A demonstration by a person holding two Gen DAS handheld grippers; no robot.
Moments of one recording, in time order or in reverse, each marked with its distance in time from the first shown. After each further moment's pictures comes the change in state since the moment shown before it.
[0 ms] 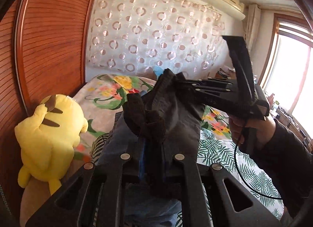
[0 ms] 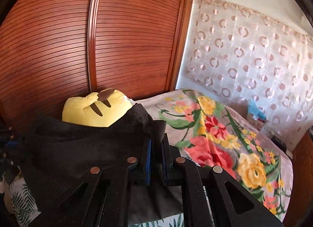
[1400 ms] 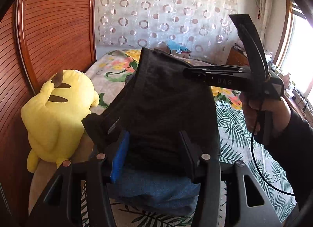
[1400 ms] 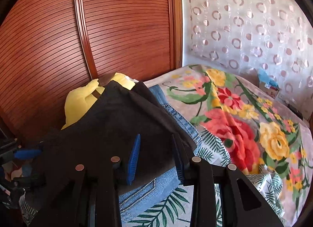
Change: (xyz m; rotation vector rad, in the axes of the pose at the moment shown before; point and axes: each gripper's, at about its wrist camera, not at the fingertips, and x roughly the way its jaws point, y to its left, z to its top) left arm 0.036 0.001 -0.037 0.046 0.182 0.120; right arm 0.022 -0.050 -0.040 0.184 0.102 0.086
